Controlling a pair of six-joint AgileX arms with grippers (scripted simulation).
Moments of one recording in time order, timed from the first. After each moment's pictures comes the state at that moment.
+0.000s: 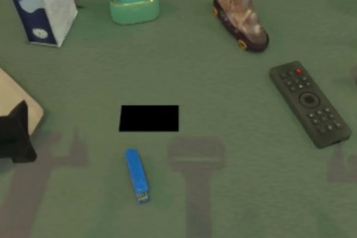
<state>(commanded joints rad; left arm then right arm) -0.14 0.38 0.32 -0.26 0.00 -0.22 0.00 0.00 0.00 0.00 0.00 0.00</state>
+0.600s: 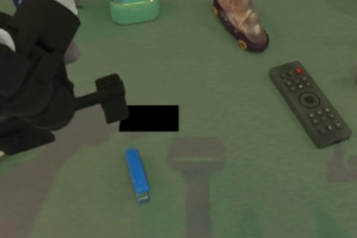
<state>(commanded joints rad) -0.46 1.37 1.00 -0.84 0.00 -0.68 0.00 0.00 0.00 0.00 0.00 0.00</state>
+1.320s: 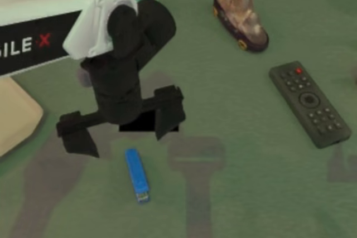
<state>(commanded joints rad) -0.62 1.84 1.38 -1.13 0.01 -0.93 0.00 0.00 0.00 0.00 0.00 0.00</state>
